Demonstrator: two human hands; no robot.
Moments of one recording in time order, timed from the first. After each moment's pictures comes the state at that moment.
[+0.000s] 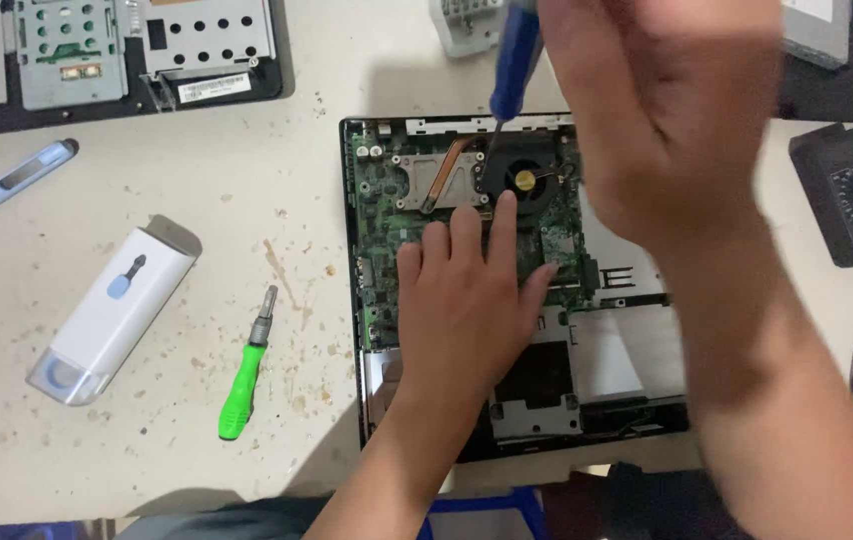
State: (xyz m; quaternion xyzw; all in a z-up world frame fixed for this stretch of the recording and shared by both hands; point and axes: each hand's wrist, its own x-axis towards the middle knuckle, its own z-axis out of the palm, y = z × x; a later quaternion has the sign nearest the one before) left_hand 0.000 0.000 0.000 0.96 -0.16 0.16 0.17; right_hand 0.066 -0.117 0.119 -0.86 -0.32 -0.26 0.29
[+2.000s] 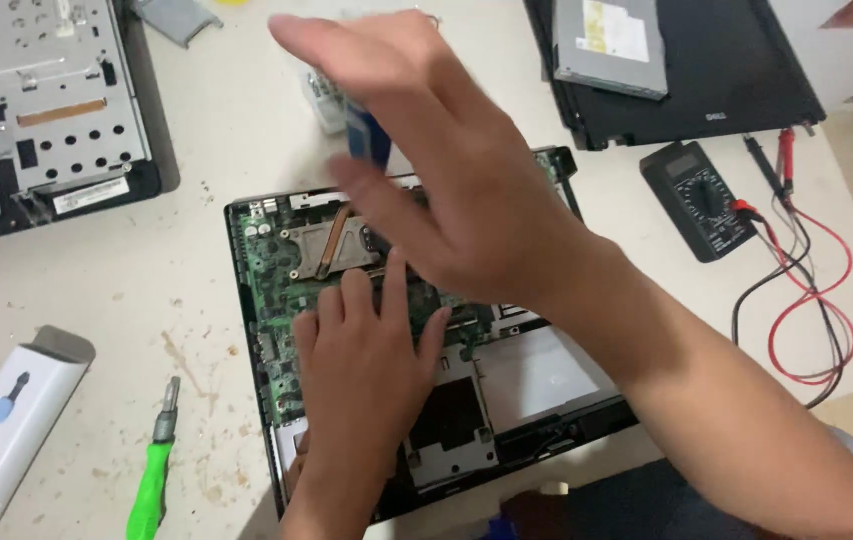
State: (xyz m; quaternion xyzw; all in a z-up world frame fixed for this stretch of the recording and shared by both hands) left_hand 0.002 -0.002 0.003 0.96 -0.19 0.17 0.09; right_hand 0.070 -0.138 0.127 -0.86 -0.37 -0.21 0.30
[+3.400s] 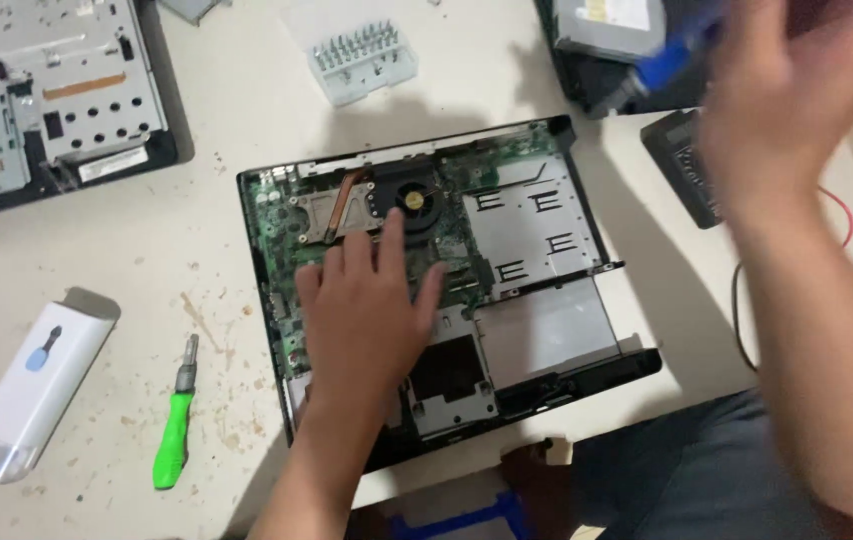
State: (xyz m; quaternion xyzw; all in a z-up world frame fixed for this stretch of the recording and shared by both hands) left_hand 0.004 0.006 0.002 0.96 -0.20 0.17 0.09; right_hand 0.051 -0.302 0.090 -0.84 -0.07 -0.45 0.27
